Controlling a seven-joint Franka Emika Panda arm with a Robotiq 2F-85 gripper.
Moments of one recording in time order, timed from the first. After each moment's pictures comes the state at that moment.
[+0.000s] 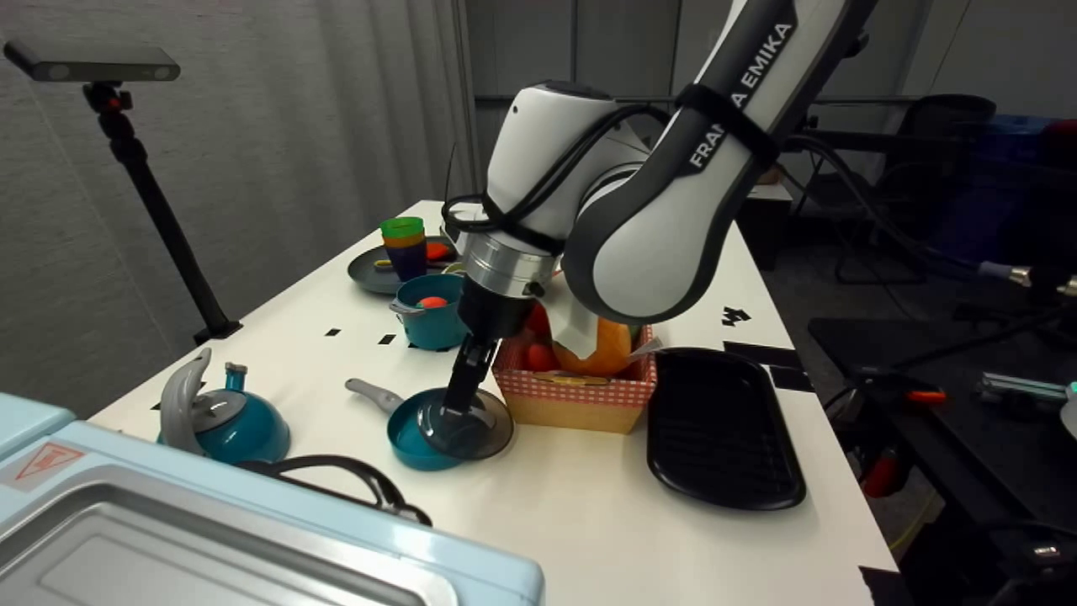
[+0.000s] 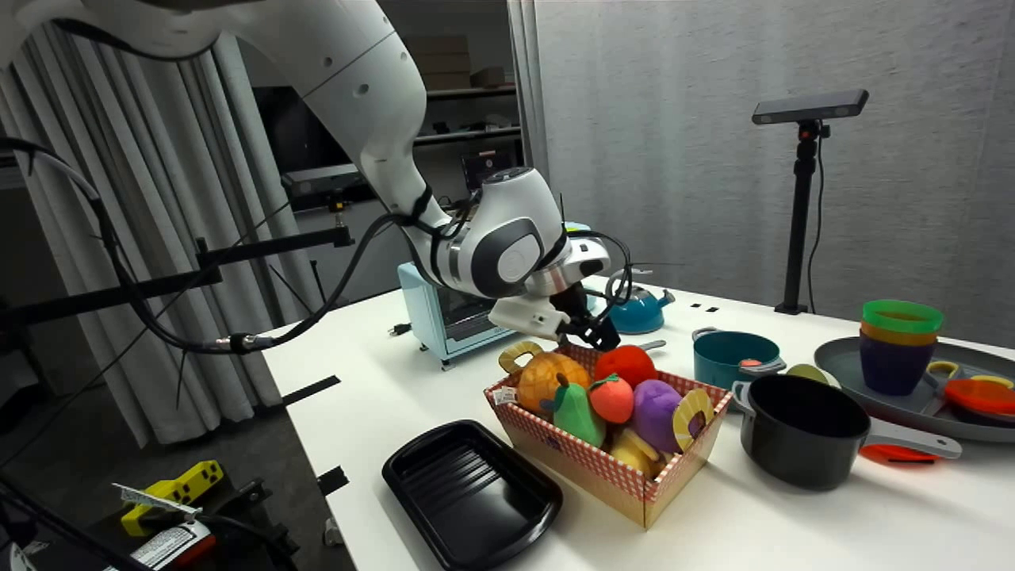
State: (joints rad) arm -0.08 0.70 0.01 -1.93 -0.02 3.01 -0.02
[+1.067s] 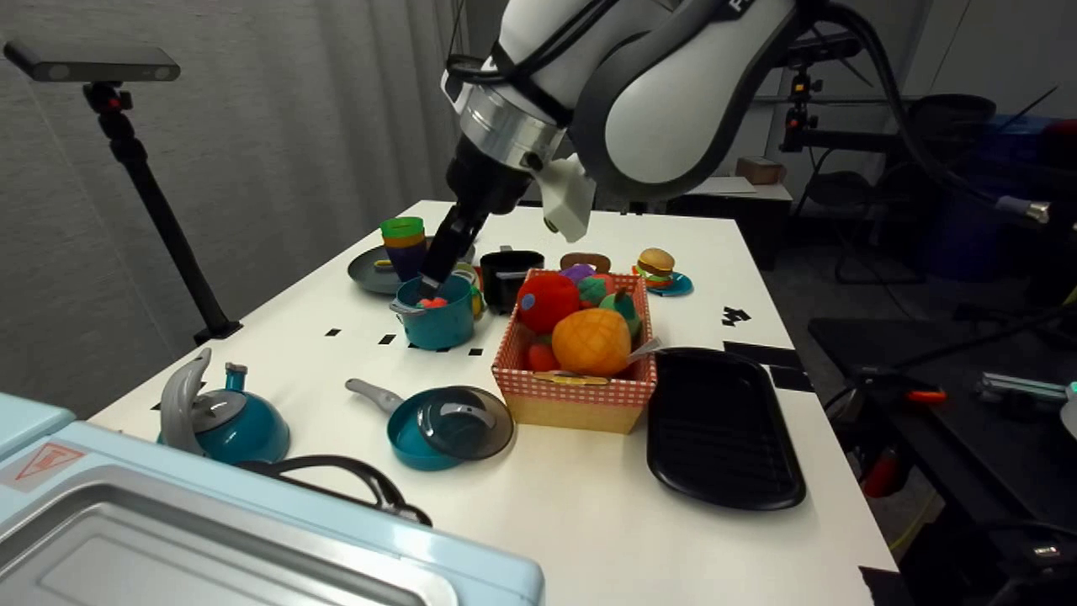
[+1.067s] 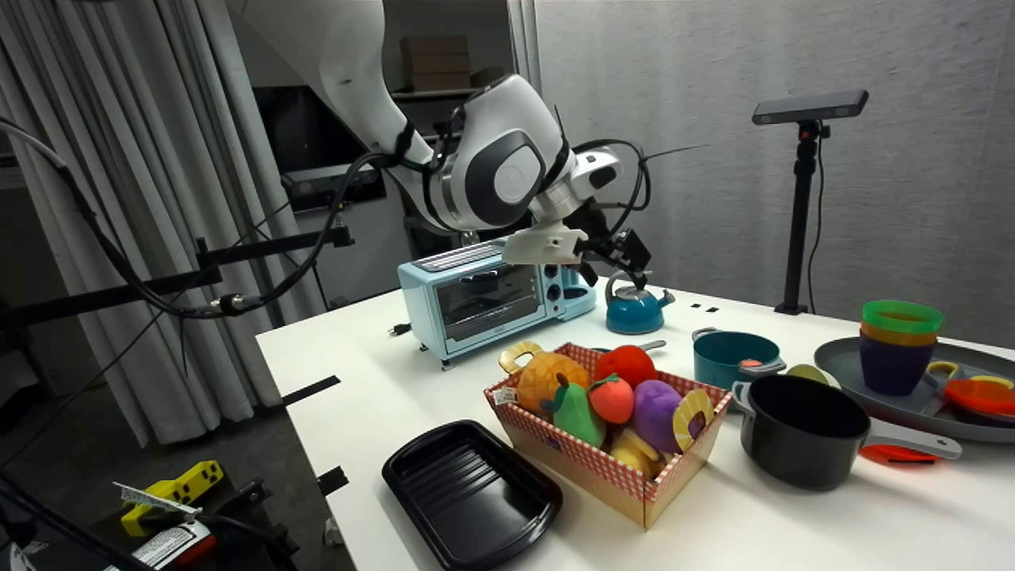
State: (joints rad) arm 0.00 0.49 -0.15 -2.00 -0.05 3.05 -0.01
